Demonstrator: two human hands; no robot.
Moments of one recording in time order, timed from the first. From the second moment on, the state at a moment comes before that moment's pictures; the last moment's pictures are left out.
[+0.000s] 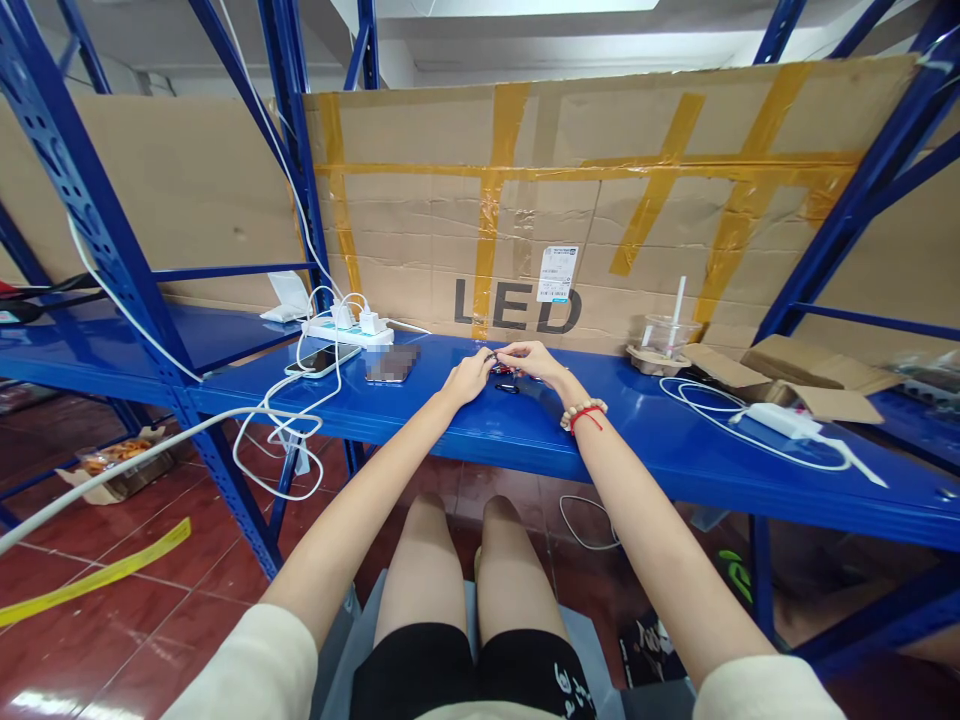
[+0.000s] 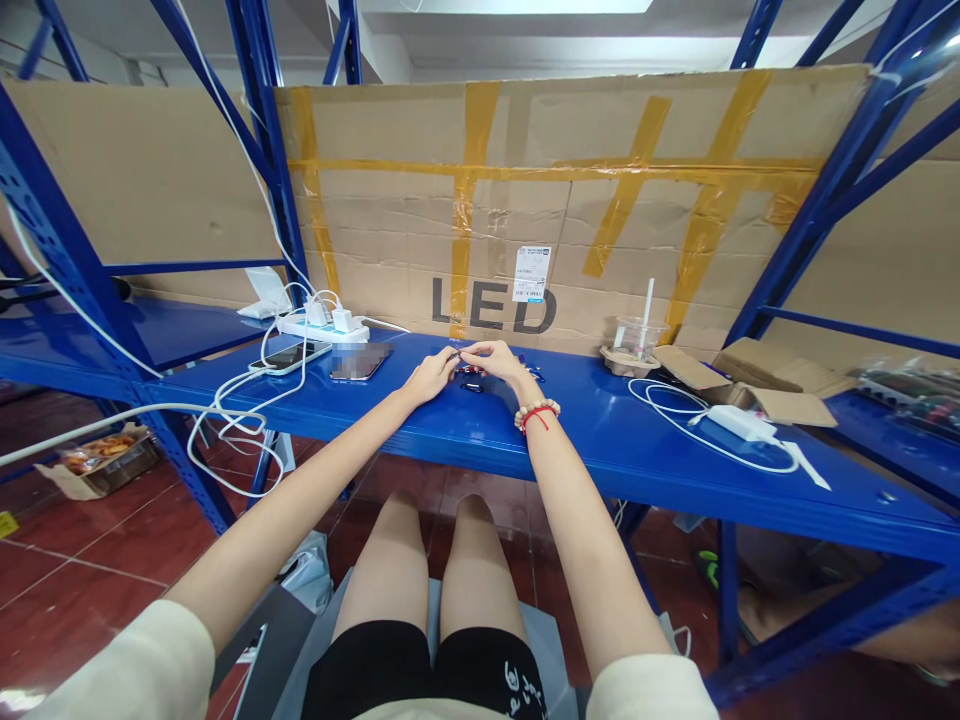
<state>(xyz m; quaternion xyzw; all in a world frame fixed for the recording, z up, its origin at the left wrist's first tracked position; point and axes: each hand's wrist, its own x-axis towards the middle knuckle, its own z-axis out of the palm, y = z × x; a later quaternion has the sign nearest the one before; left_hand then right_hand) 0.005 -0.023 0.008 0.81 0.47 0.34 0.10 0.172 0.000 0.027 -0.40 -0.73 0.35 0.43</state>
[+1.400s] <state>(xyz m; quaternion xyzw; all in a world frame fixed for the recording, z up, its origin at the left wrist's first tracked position) 0.004 -0.018 0.003 0.81 0.44 0.35 0.13 0.177 0.003 0.024 -0.40 -0.74 0.38 0.39</state>
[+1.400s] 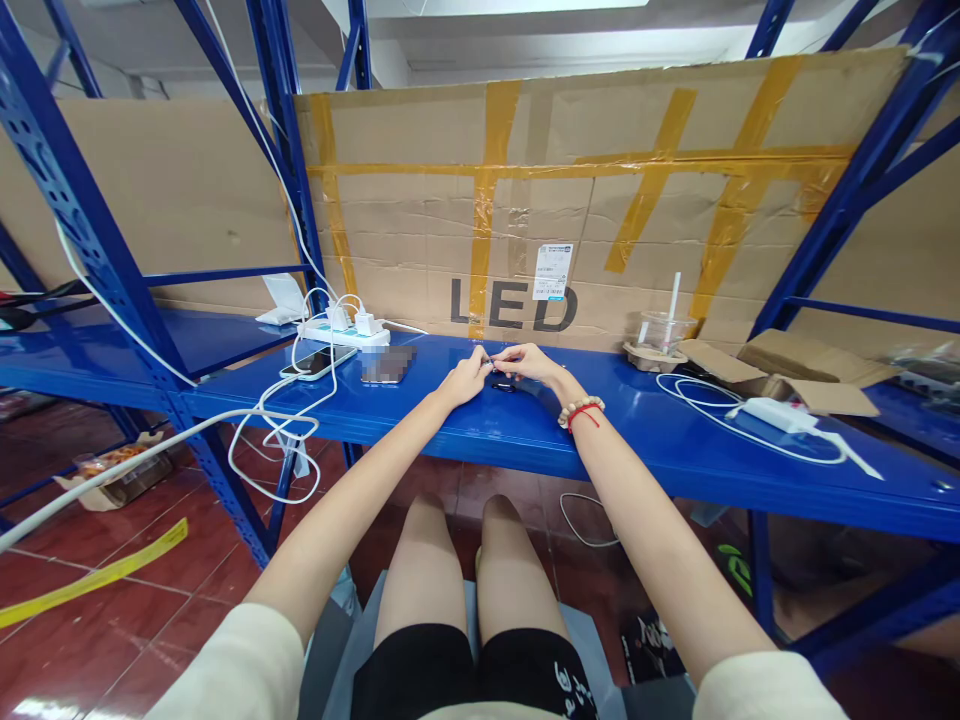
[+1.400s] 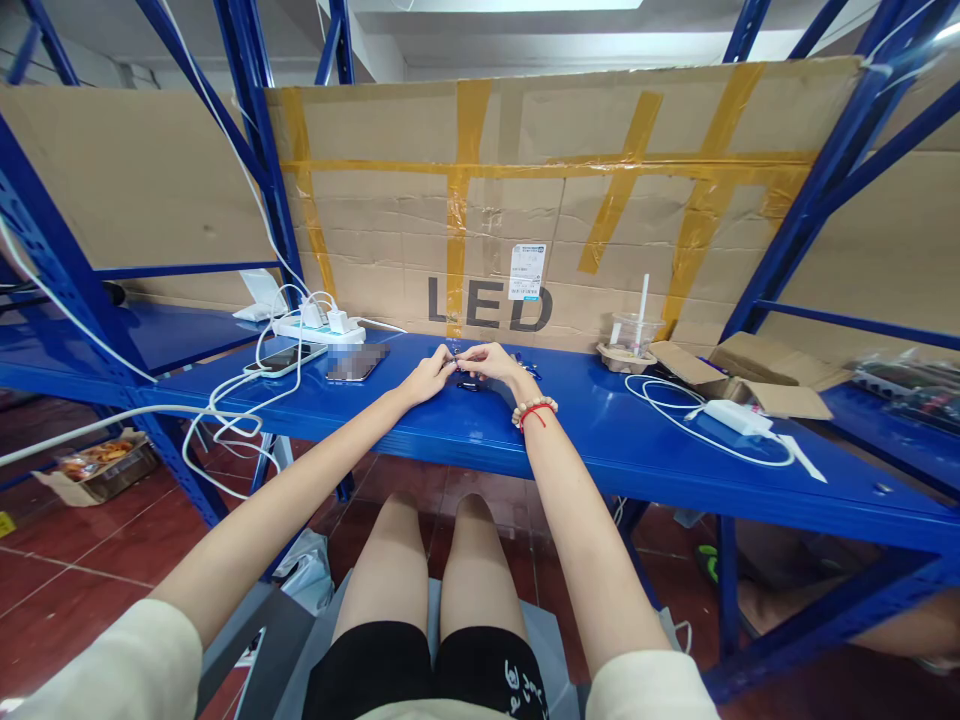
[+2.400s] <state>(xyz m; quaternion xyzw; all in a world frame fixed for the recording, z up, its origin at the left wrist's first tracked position) 0.004 -0.019 0.003 0.83 0.41 0.35 0.13 0.175 0.006 0.022 -0.40 -0.75 0.35 0.41</state>
